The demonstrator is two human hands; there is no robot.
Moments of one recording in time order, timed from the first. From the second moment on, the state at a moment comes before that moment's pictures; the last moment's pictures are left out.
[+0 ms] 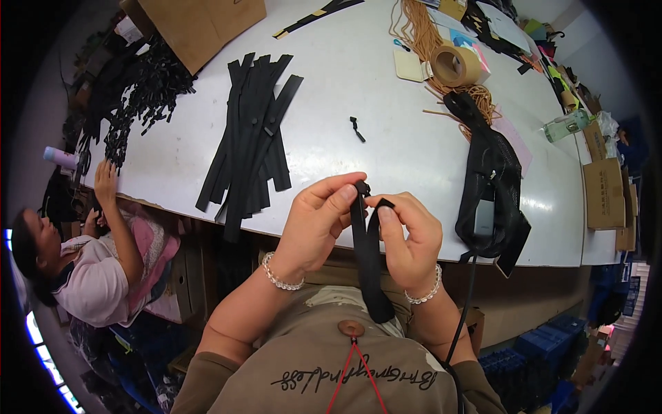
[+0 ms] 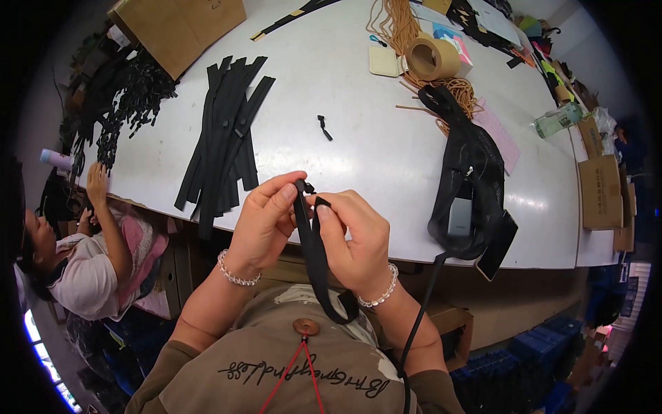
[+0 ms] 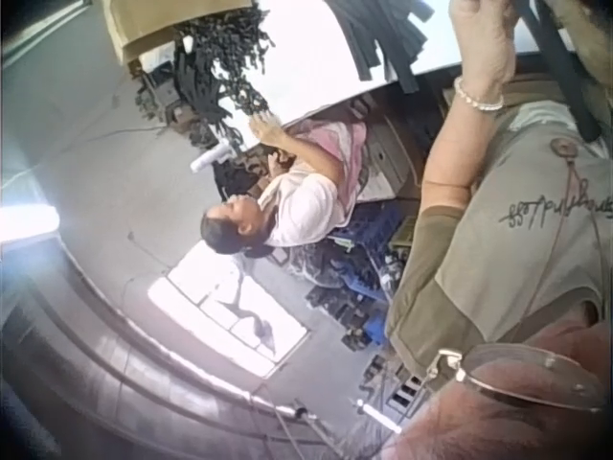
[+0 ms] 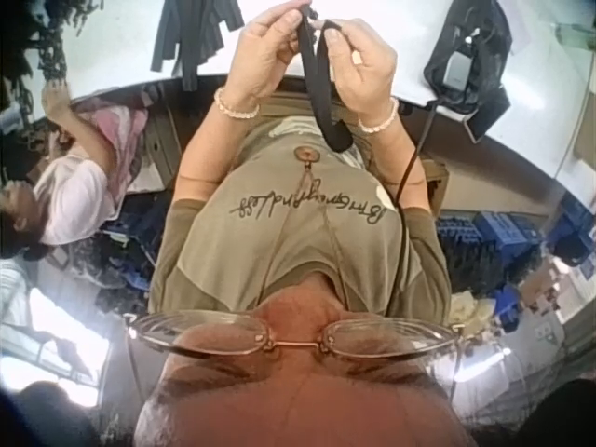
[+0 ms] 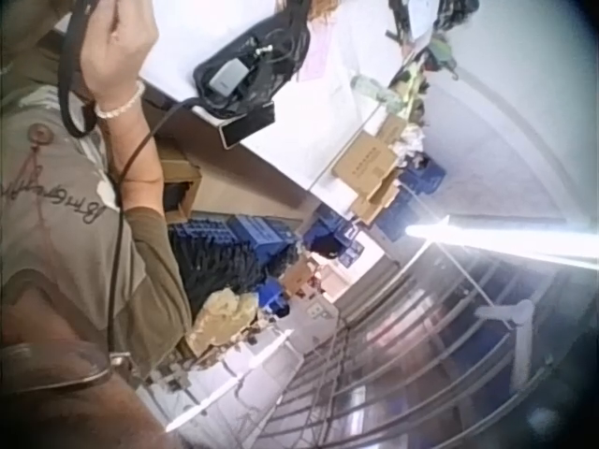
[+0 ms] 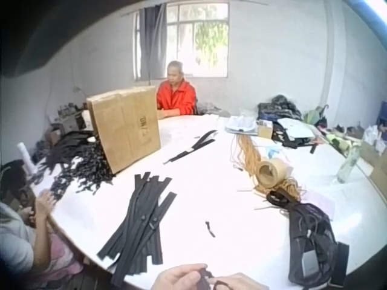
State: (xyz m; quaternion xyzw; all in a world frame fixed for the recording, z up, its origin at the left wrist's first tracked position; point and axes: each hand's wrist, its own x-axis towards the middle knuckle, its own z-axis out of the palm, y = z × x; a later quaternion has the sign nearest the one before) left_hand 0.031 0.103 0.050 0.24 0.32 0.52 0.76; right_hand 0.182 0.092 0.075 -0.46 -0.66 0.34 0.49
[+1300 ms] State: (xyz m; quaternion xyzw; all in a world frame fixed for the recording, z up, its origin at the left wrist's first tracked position) left_hand 0.015 0.061 0.040 0.41 0.34 0.46 0.71; right_hand 0.174 0.051 0.048 -0.40 -0.50 0.56 0.53
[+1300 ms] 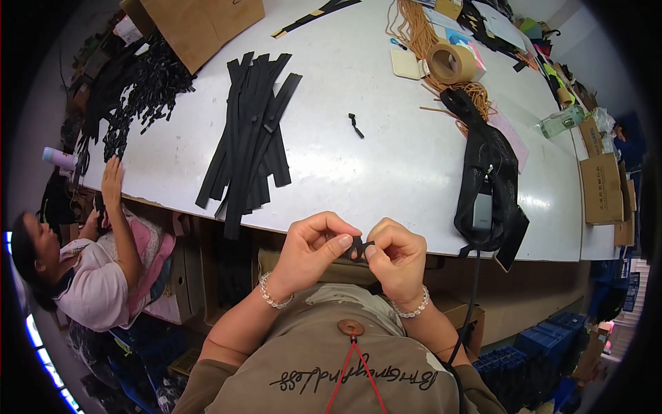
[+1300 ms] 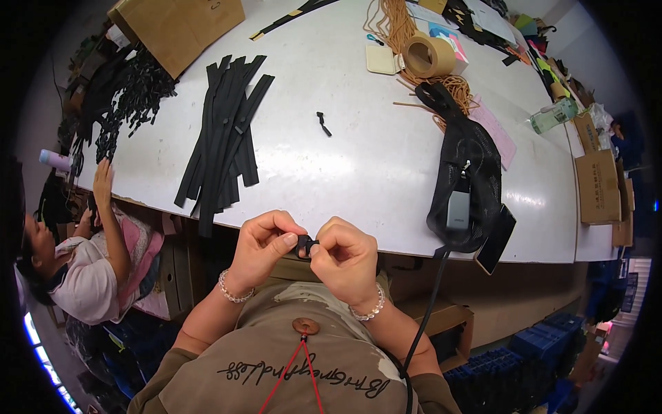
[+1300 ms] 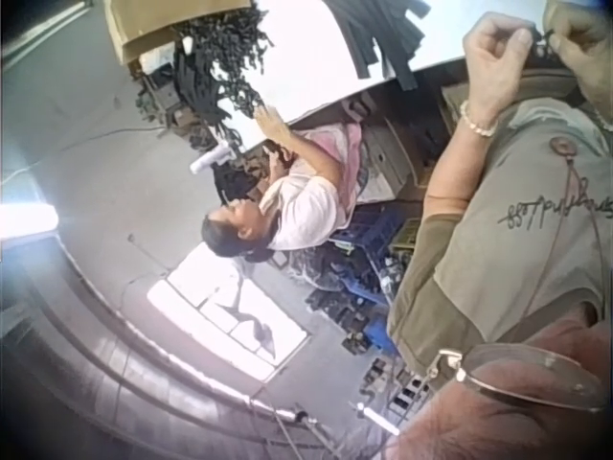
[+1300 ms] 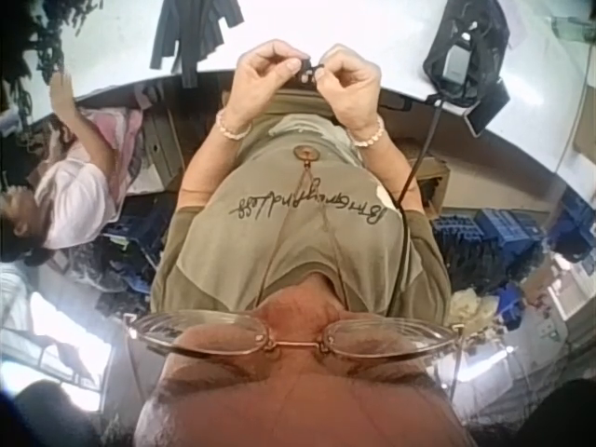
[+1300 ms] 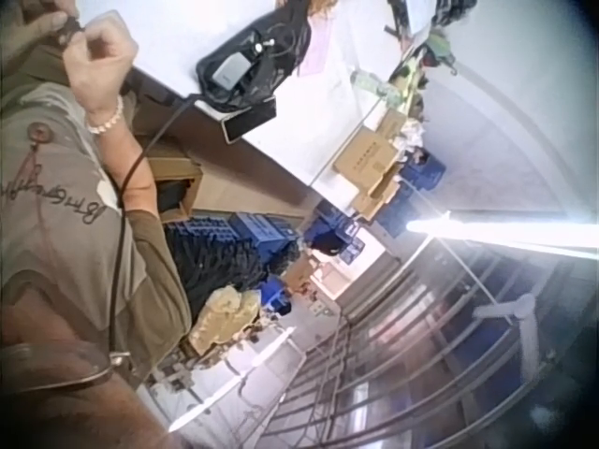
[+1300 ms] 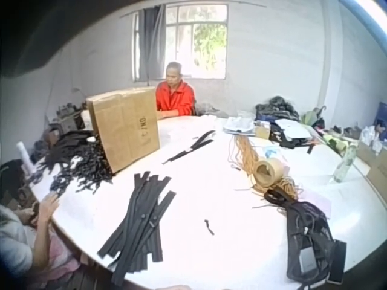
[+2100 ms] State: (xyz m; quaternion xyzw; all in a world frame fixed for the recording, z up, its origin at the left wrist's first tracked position) left_hand 0.012 0.058 0.031 0.37 0.32 0.41 0.77; right_hand 0.179 0.045 0.071 -0.45 -0.61 0.47 0.46
